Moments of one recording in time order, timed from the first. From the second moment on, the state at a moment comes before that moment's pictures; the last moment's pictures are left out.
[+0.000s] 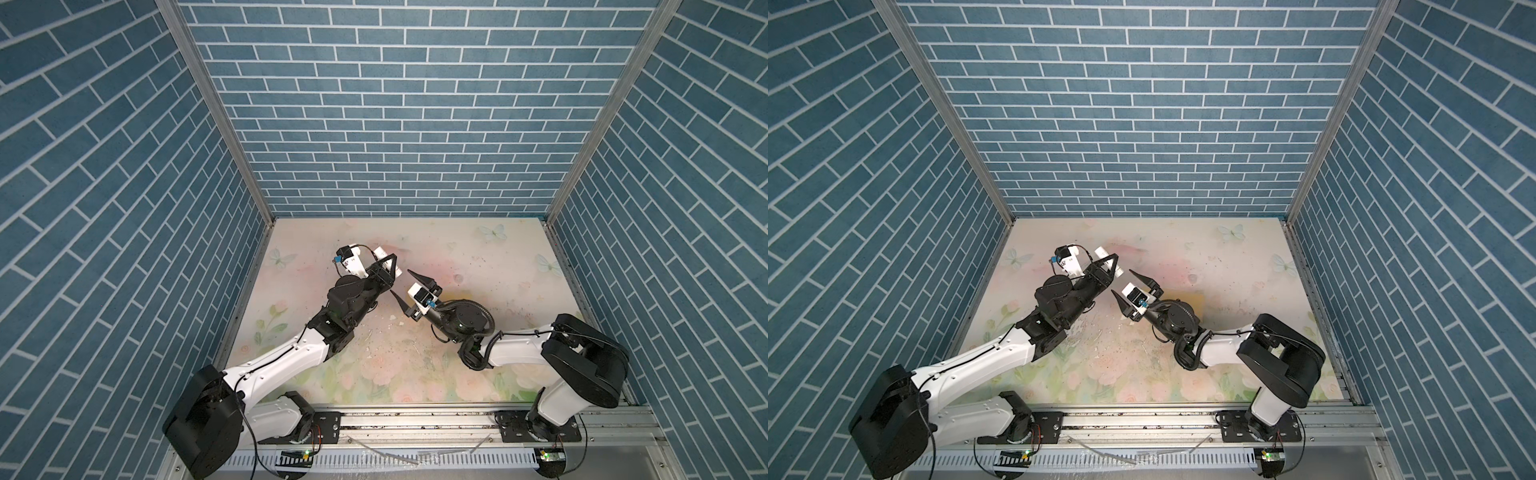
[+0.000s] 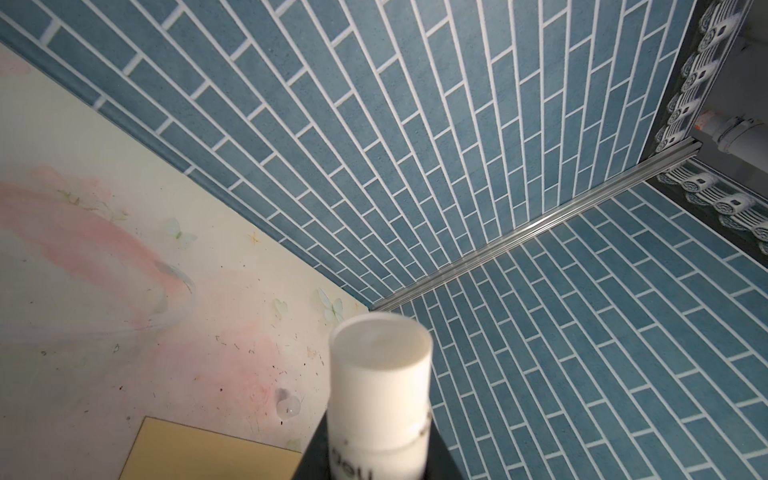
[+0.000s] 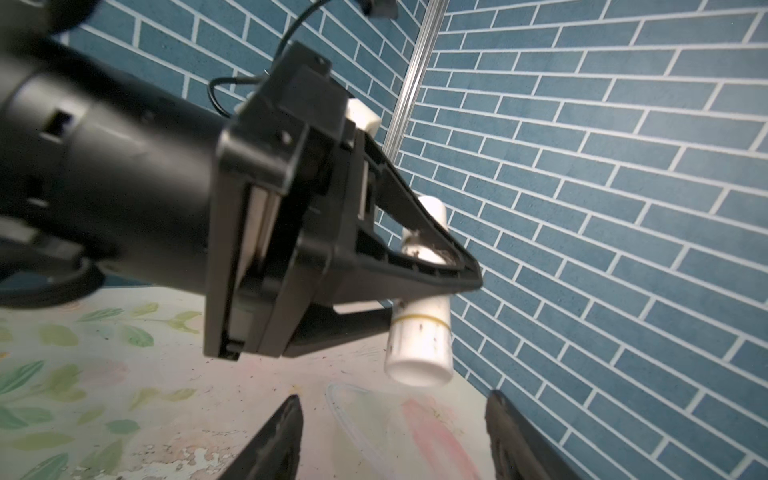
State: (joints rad) left arm -0.69 1.19 0.65 0.52 -0.16 -1.05; right arm 0.99 1.62 0.61 1.24 0.06 -0.41
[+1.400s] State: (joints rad) left arm -0.68 1.34 0.61 0.97 -0.06 -0.92; right arm 0.76 1.53 0.73 1.01 -0.37 0.51
